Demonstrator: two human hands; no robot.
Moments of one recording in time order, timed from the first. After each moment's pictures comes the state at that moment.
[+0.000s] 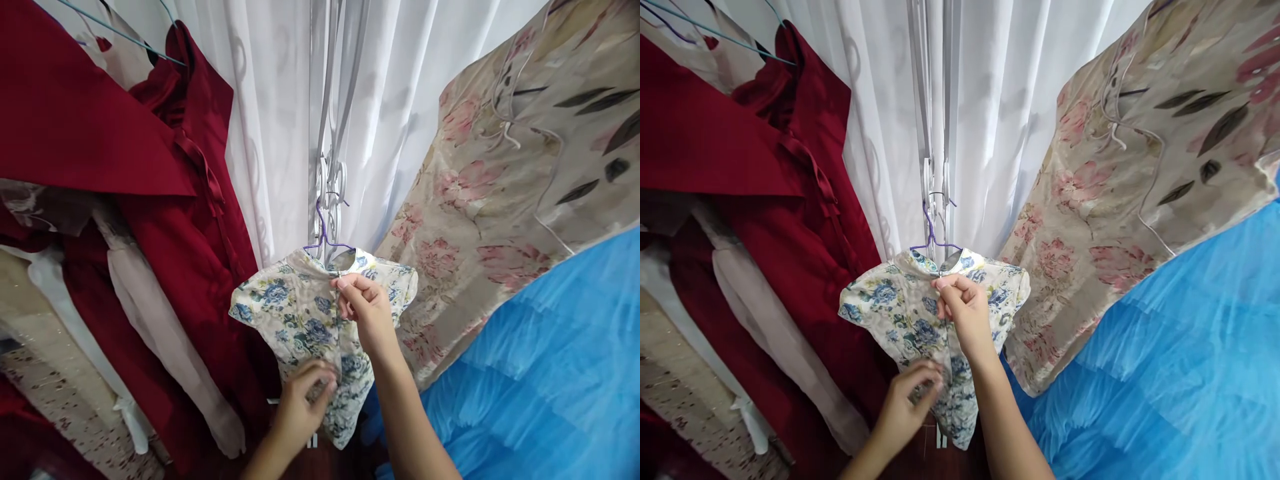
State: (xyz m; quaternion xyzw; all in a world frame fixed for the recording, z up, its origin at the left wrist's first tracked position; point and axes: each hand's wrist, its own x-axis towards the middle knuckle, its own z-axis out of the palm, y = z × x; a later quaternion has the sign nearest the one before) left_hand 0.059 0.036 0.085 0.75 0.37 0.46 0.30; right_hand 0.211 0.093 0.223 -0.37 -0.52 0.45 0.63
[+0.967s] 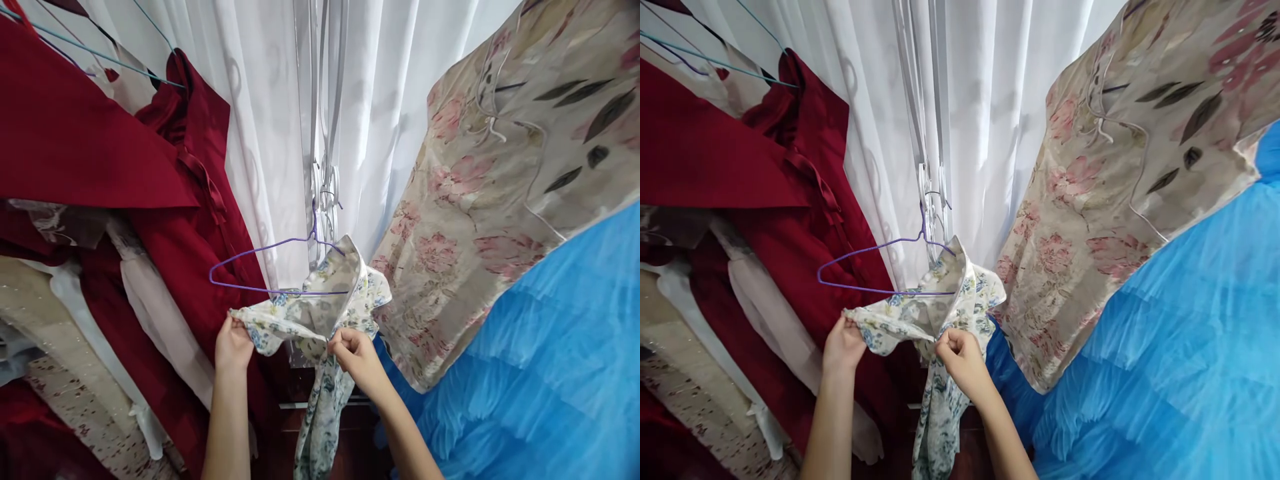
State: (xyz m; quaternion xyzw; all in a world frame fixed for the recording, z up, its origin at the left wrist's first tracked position) left_hand -0.055 0.146 0.123 0.20 0.31 0.77 0.51; right_hand 0.207 0.062 0.123 -0.44 -0.56 0.48 0.51
